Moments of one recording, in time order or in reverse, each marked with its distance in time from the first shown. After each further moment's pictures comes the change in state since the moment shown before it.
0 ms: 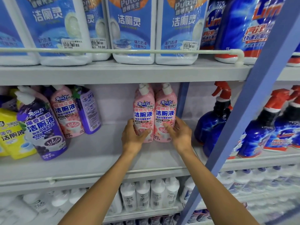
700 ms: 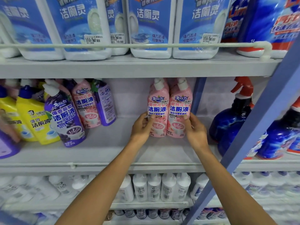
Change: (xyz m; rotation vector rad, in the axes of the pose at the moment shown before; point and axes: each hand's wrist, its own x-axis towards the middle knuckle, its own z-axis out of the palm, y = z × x) left_hand -0.003 0.014 -0.027 -0.239 -0.158 -0.102; right_hand -0.008 -0.008 -0.004 0.085 -0.062 0.065
